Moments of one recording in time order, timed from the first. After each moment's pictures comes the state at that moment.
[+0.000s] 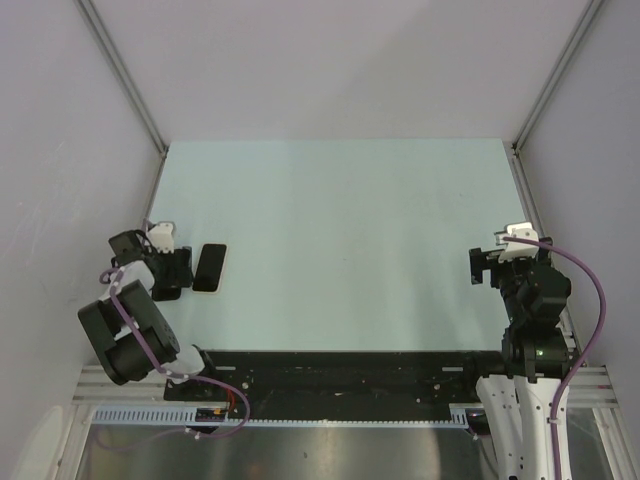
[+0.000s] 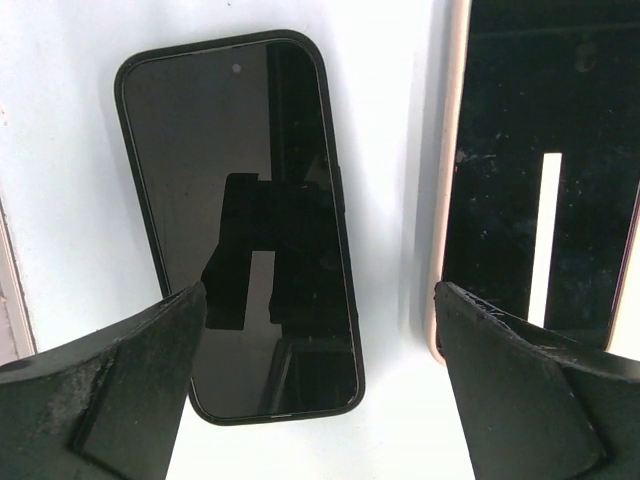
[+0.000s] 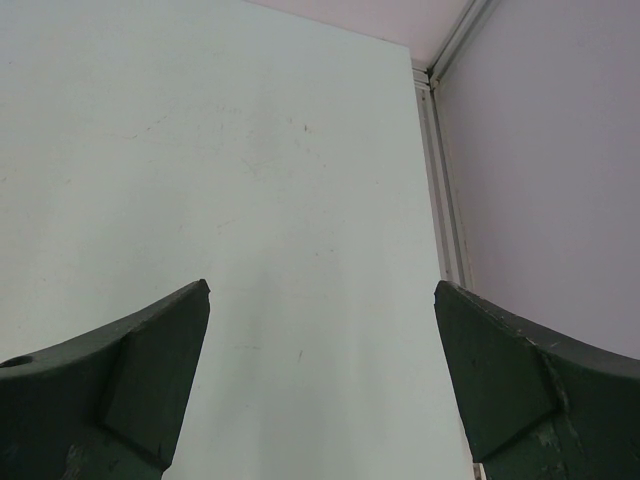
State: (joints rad) left arm 0.56 1.39 0.67 -0.28 0.32 0.51; right arm -0.05 0.36 0.65 -0.47 -0.02 -0.30
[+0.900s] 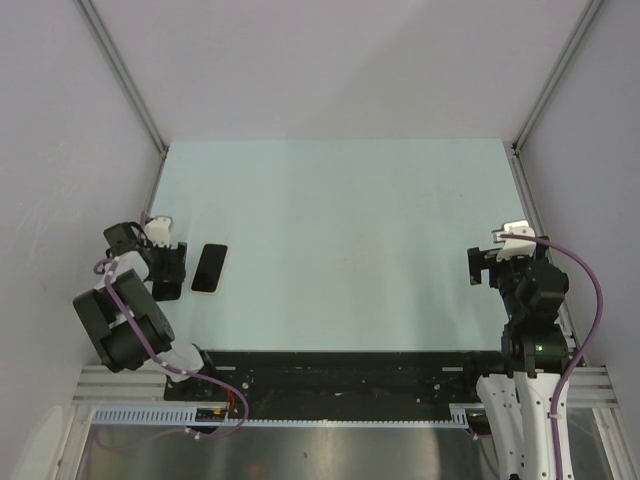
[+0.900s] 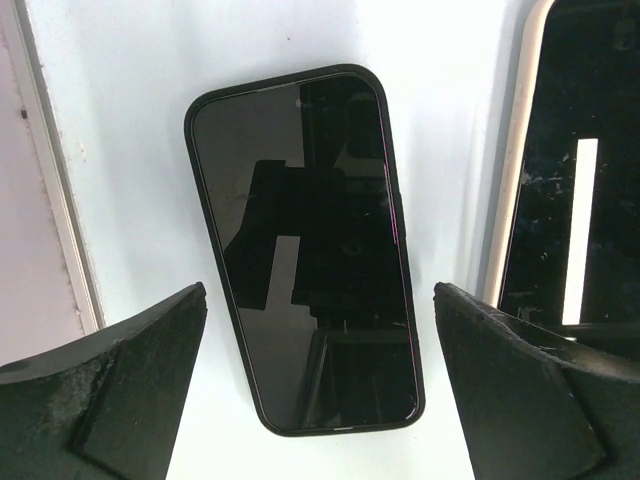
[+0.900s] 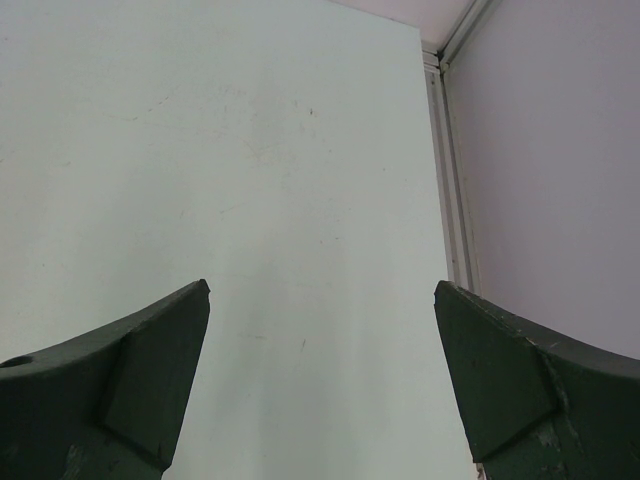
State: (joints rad) left arm 0.56 1.47 0.77 -0.31 0.27 0.59; right arm -0.05 0.39 0.65 -0.48 -0.03 -0.31
